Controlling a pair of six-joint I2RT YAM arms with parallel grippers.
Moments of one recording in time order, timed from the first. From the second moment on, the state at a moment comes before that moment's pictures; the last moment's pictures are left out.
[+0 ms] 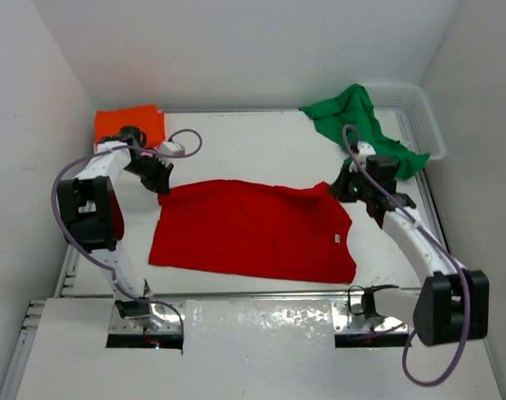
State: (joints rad) left arm 0.13 1.85 1.43 -0.95 0.53 0.84; right arm 0.09 1.23 0.78 -0.16 -0.31 0.21
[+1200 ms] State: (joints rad) left arm 0.12 1.89 1.30 -0.76 0.59 0.88; right arm 0.04 1.17 0.73 -0.31 -0.22 0.23
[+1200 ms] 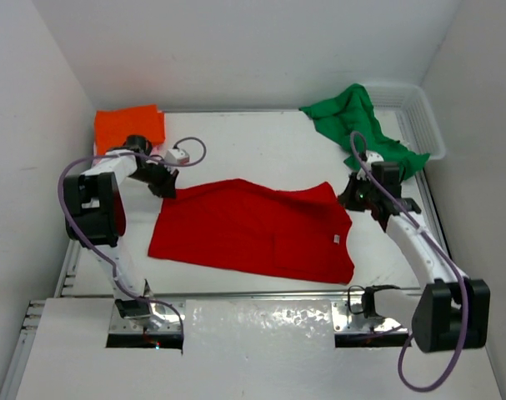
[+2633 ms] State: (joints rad) left arm 0.17 1.80 1.16 -0.81 0.48 1.19; right arm 0.03 0.86 0.49 -0.58 -0.19 0.27
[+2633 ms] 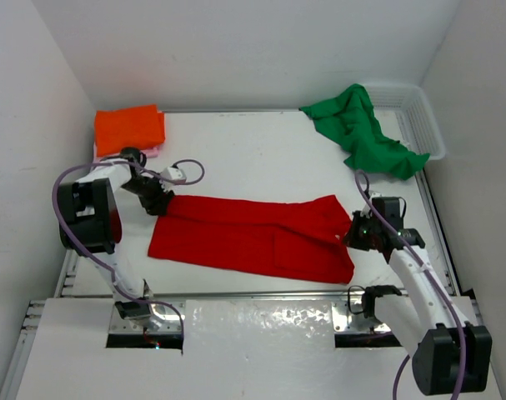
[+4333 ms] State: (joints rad) left arm -0.84 2.35 1.84 -0.43 0.61 0.25; right arm 0.03 0.96 0.24 -0.32 -0.28 0.52
